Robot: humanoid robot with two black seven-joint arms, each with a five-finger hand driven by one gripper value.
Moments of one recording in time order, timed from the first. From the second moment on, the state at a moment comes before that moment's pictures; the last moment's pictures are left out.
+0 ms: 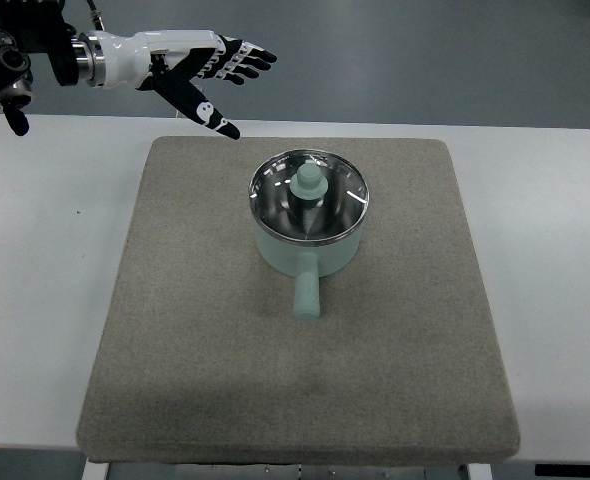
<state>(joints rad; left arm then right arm) -1.26 0.55 -0.42 -0.96 1.04 -0.61 -0.18 0.04 0.00 -0.06 0.17 0.03 -0.06 0.10</state>
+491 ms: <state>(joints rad) -1.35 0.51 -0.40 -1.18 1.47 -0.61 -0.18 0.04 0.00 -0.06 0.17 0.03 -0.06 0.10</state>
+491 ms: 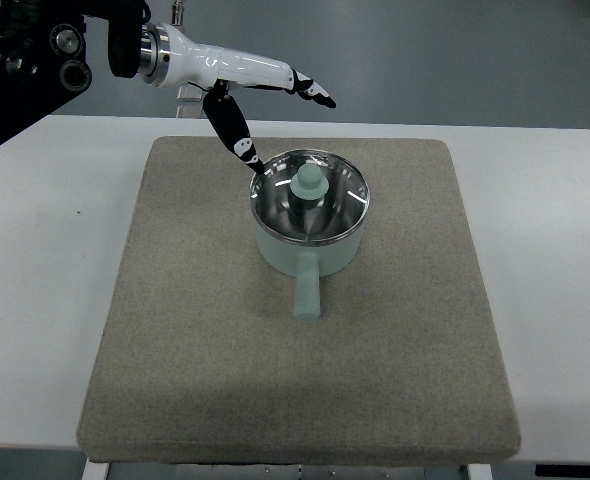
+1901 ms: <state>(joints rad) -1.37 0.36 -0.33 -1.14 1.75 -0.61 -0.18 0.04 0.00 -0.06 0.17 0.03 -0.06 0.10</state>
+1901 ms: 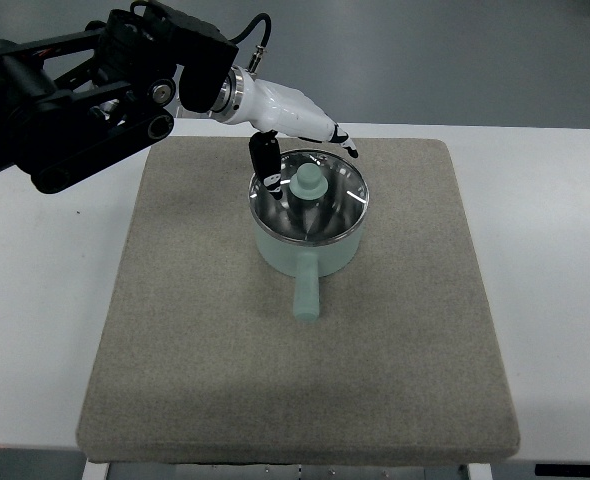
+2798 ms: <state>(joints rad) -1.36 0.36 -0.33 -1.15 1.77 -0.61 -0.18 0.04 0.00 -0.06 0.17 0.03 -0.06 0.10</state>
